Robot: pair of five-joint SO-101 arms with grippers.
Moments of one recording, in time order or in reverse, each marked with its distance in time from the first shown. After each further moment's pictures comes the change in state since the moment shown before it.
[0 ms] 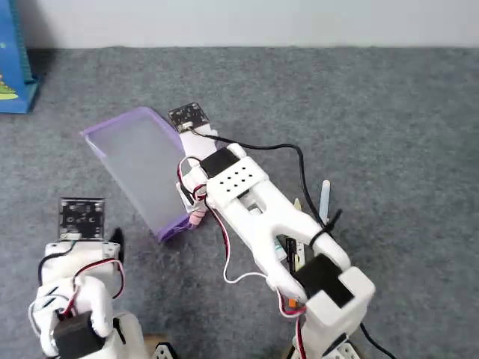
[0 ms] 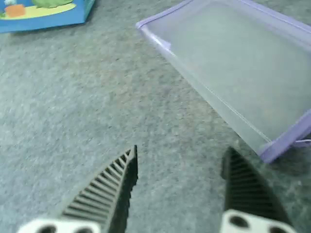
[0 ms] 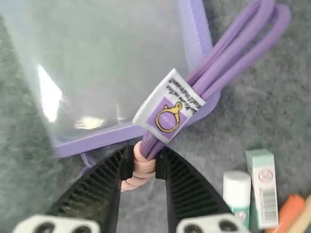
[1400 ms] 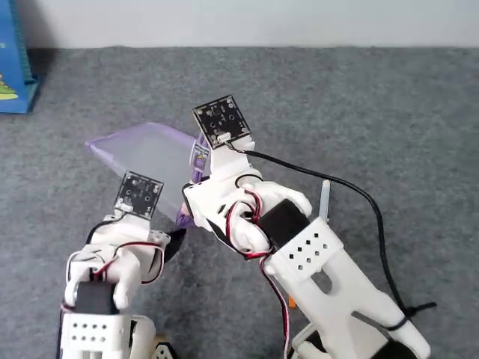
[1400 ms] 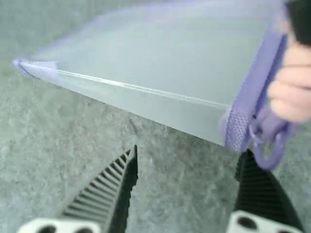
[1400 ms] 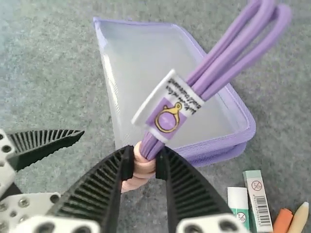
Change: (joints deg) left arm 23.1 16.6 2.2 -13.8 6.7; right arm -2.7 -41.6 23.6 -10.2 -0.2
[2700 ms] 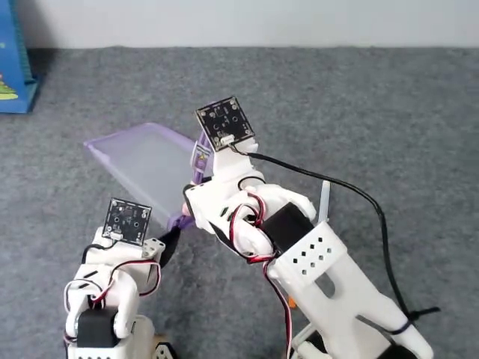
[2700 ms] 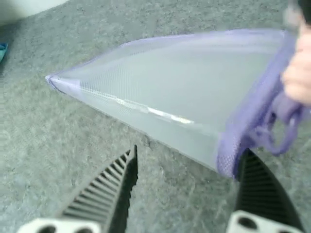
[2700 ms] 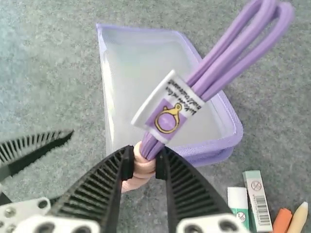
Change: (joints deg) left arm -2.5 -23.1 10.5 3.6 0.6; right arm 0.0 -1.2 1.2 0.2 0.0
